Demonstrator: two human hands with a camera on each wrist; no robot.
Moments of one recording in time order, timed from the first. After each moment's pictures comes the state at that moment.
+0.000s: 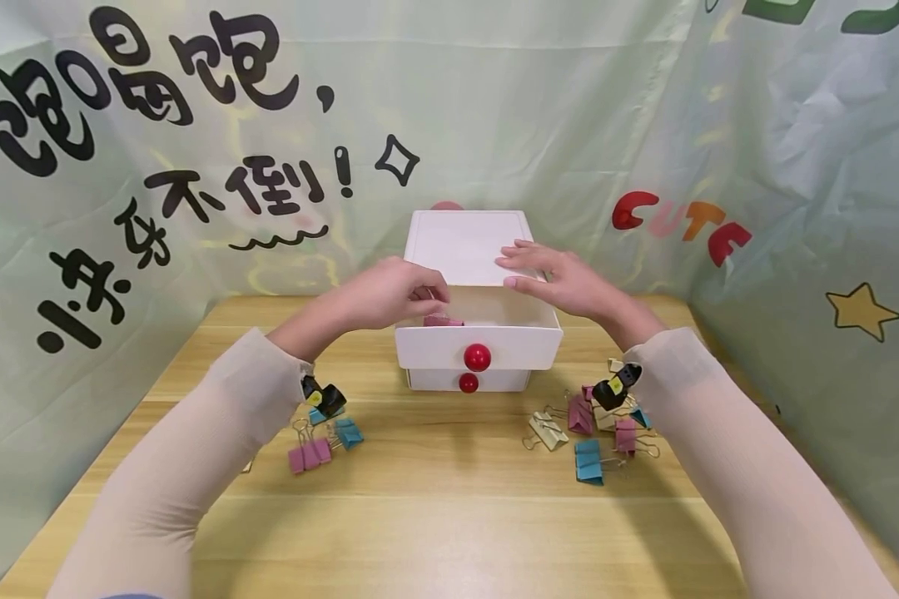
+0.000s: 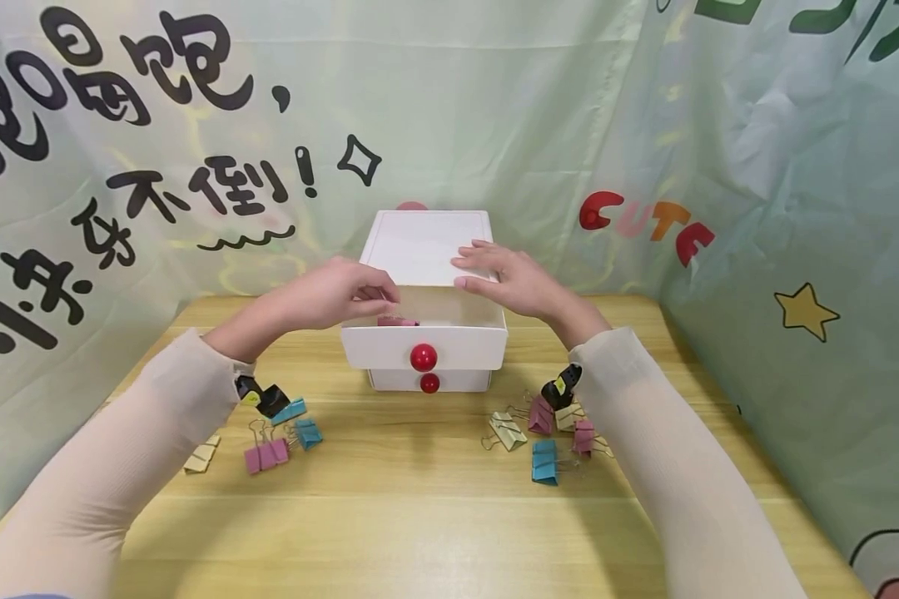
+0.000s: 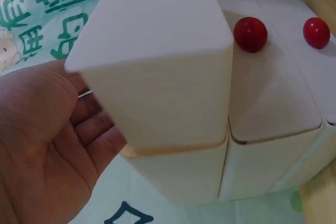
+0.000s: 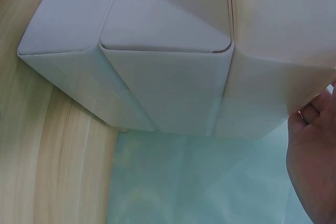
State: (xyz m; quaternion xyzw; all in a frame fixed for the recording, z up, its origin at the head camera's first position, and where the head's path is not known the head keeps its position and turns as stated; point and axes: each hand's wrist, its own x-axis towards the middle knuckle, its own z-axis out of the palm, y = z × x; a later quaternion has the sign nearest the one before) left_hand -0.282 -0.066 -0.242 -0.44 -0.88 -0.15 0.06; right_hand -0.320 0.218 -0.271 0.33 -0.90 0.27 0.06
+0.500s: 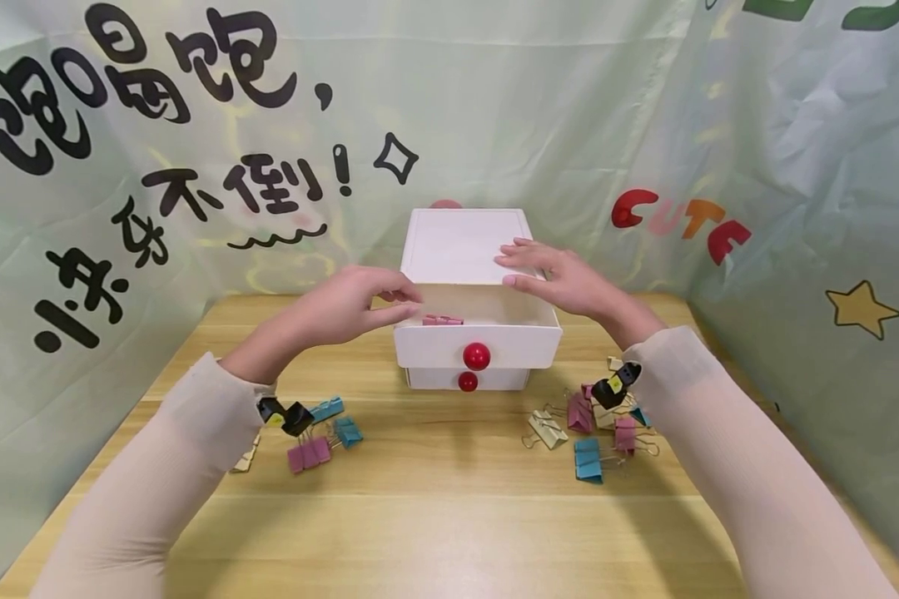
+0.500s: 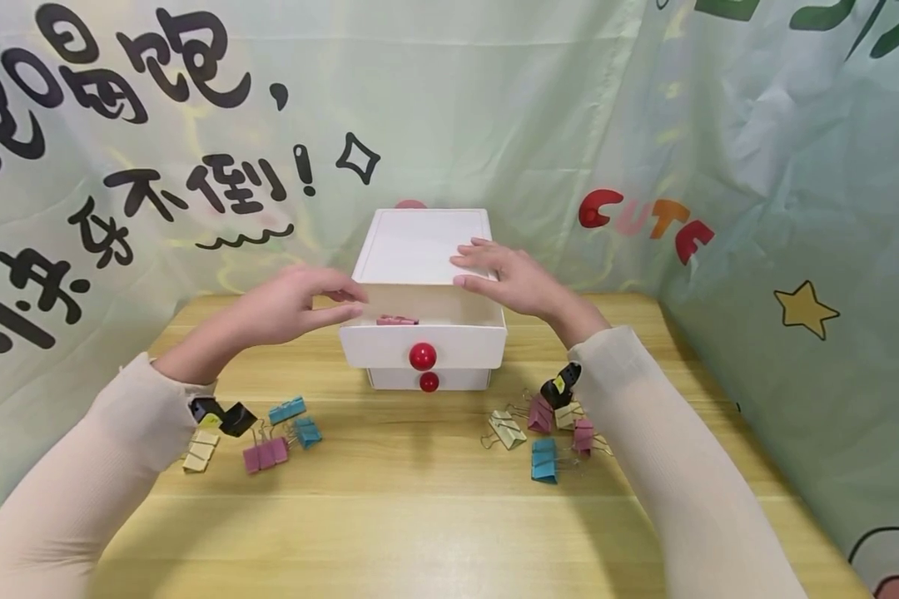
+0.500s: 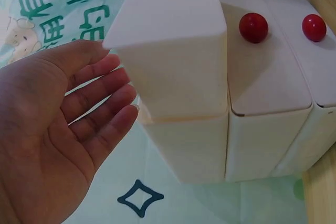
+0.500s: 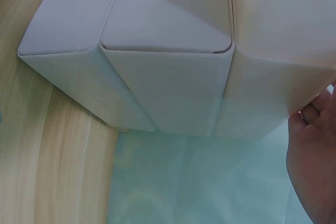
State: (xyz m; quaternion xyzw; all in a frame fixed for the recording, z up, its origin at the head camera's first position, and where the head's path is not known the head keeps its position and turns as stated) left_hand -0.260 -0.103 -0.246 -0.42 -0.88 -0.20 0.08; right_hand -0.321 0.219 -0.272 0.34 -0.90 0.27 0.06
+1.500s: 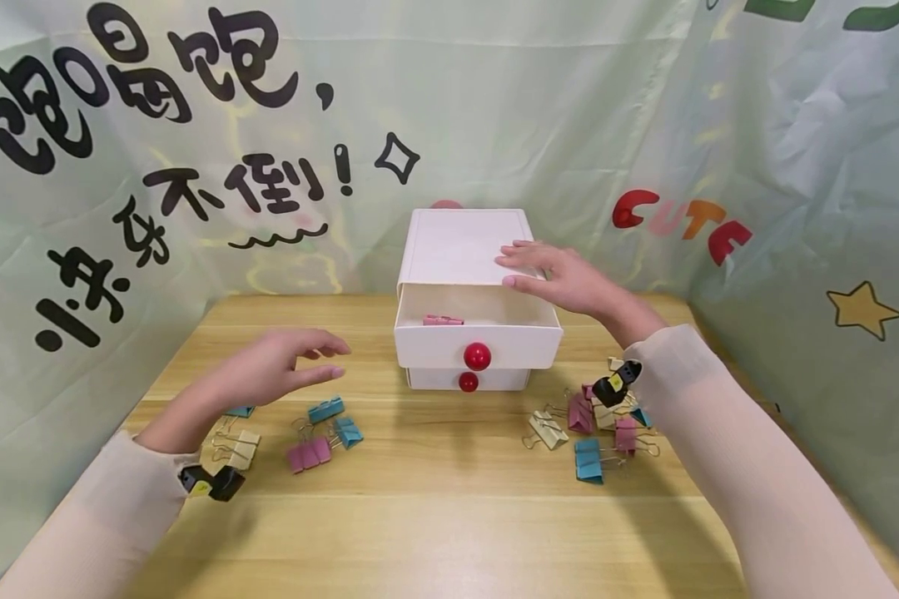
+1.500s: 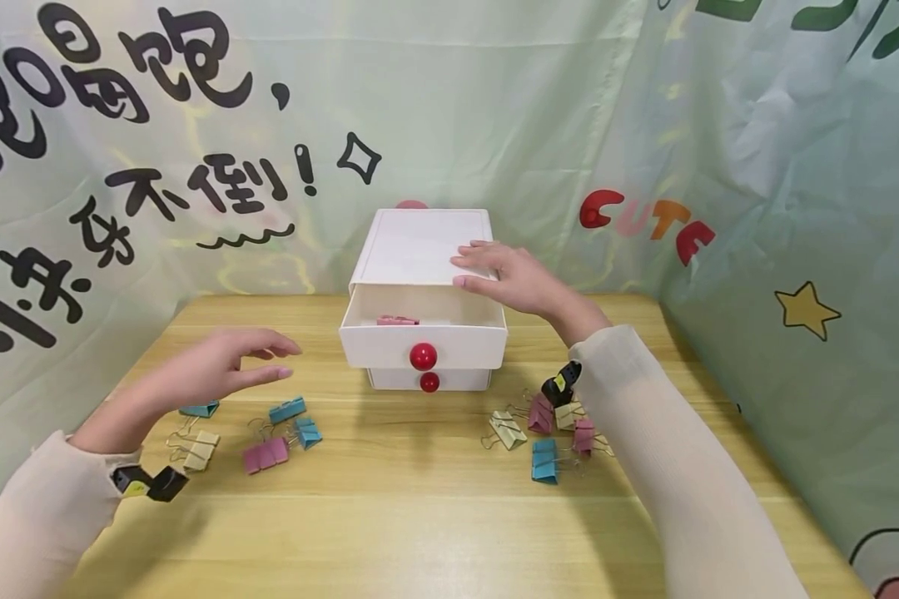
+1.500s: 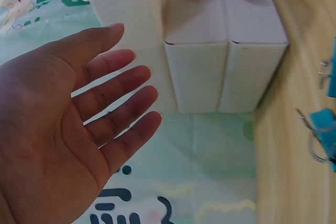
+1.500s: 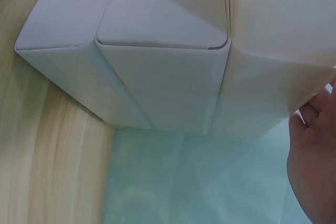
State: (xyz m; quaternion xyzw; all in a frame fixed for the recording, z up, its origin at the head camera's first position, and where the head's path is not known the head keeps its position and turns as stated) left_hand -0.225 -0.188 -0.304 -0.33 -0.92 -0.20 0.02; right_hand -0.323 0.219 -0.270 0.33 -0.91 0.25 0.06
